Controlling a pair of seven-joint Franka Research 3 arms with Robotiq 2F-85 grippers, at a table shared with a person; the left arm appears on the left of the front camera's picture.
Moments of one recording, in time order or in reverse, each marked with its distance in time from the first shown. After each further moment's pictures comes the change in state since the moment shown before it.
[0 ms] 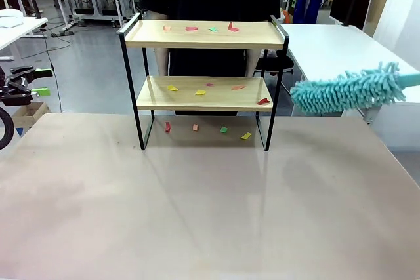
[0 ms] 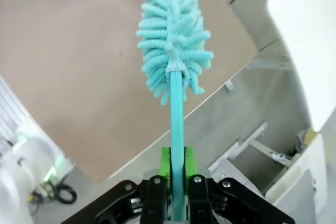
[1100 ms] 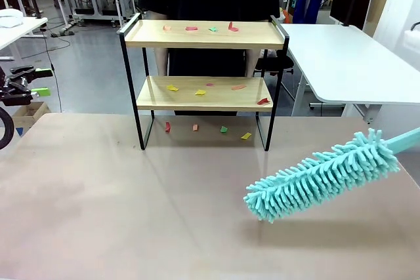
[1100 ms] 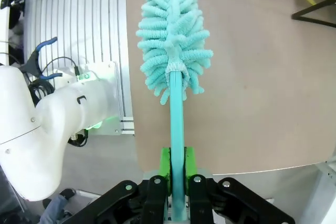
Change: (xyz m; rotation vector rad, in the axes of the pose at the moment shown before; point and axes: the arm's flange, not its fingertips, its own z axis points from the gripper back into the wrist) left arm 0.000 0.000 0.000 0.000 0.000 0.000; right arm 0.014 0.100 -0.009 0.408 -0.036 0.557
